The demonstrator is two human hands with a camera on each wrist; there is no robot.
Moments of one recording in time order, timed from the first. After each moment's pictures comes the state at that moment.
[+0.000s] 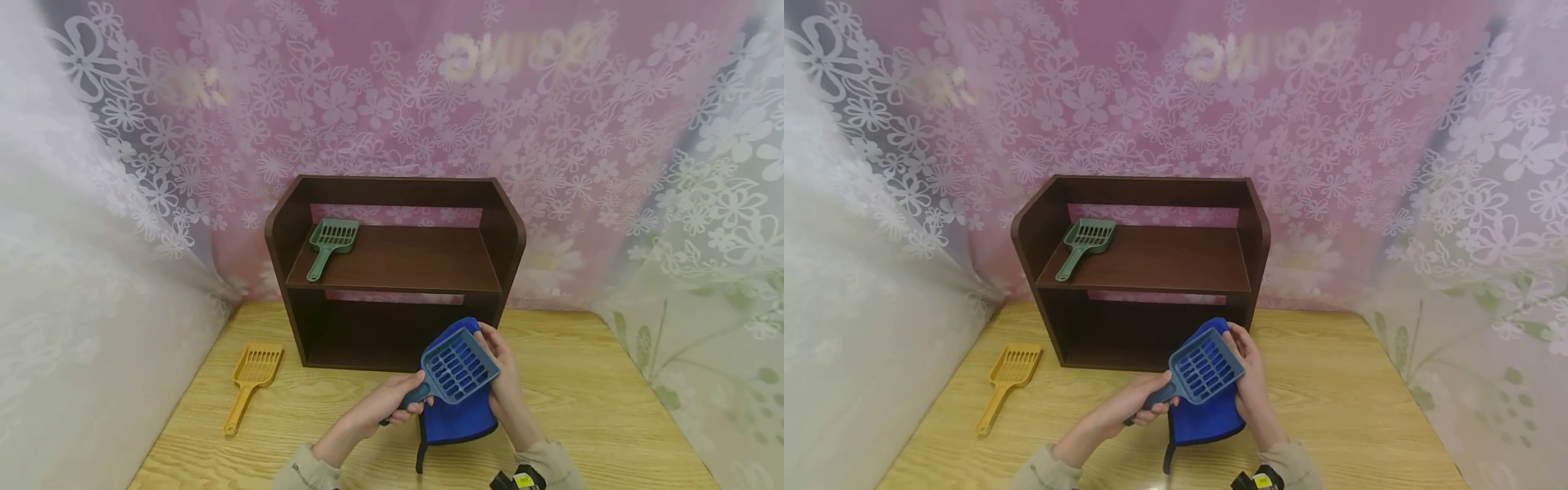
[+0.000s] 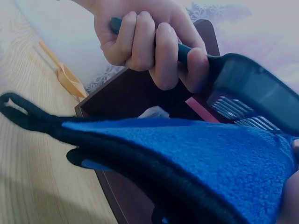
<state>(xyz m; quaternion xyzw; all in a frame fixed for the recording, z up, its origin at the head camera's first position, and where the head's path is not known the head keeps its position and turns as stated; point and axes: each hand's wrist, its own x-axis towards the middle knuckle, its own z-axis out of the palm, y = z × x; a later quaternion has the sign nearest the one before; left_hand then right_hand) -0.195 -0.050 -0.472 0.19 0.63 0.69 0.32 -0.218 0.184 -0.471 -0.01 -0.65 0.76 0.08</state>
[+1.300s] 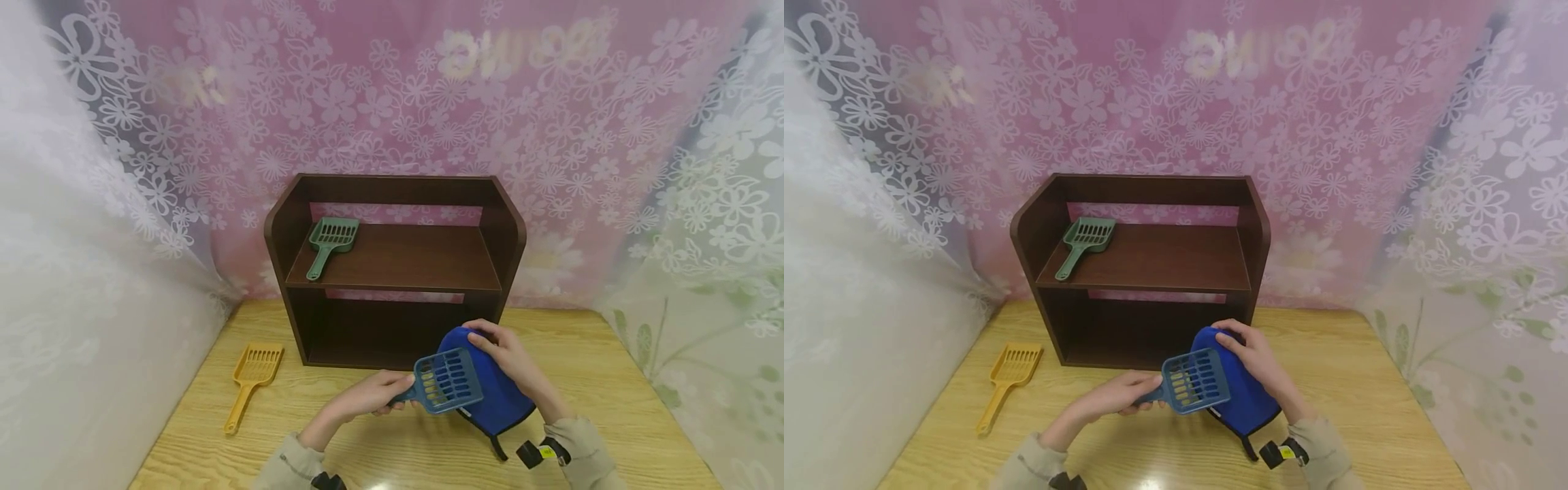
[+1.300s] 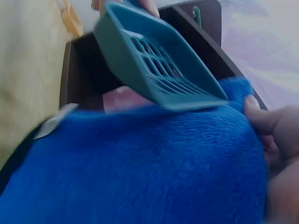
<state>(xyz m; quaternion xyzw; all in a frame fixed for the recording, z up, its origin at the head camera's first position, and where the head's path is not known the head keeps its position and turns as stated) -0.213 -0.078 -0.475 0.26 0.74 0.55 0.29 -0.239 0.222 -0.445 0.20 -0.82 0.53 0.01</state>
